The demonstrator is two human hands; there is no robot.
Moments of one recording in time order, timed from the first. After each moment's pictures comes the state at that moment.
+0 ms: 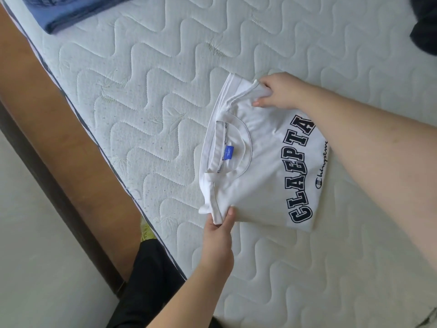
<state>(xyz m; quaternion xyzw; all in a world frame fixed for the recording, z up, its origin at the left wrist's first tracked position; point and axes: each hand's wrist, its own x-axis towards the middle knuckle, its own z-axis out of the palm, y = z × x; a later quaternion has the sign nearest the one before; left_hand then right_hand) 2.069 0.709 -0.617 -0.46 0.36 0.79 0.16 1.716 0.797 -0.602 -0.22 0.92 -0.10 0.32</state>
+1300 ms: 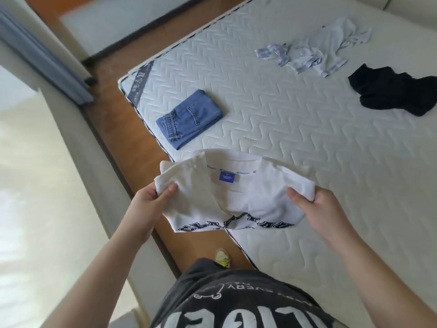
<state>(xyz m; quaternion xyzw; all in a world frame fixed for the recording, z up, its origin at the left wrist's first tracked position) 2.107 0.406 -0.248 -0.21 0.72 0.66 0.08 2.067 0.763 -0.269 0.07 0.78 -0.60 0.14</state>
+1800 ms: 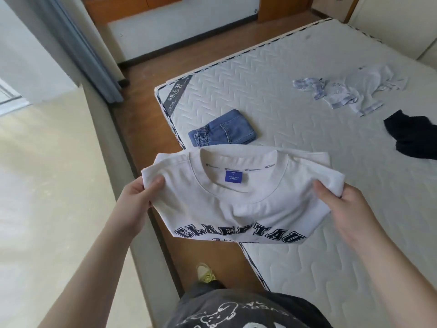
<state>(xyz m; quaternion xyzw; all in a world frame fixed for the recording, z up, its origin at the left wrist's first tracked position) 2.096 0.256 -0.235 -0.21 0.67 0.71 -0.03 2.001 0.658 -0.231 0.02 0.75 -0.65 0.11</state>
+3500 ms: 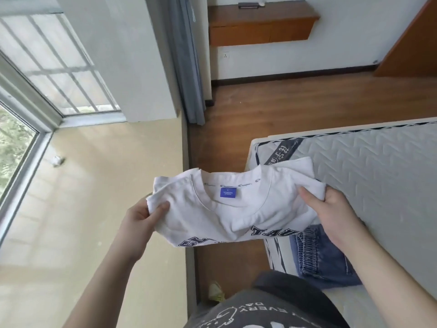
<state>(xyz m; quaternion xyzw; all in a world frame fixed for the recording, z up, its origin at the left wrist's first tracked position) 1.929 -0.224 -0.240 -0.34 0.67 0.65 -0.14 1.664 0.068 -0.223 -0.15 0.74 -0.61 0.26</state>
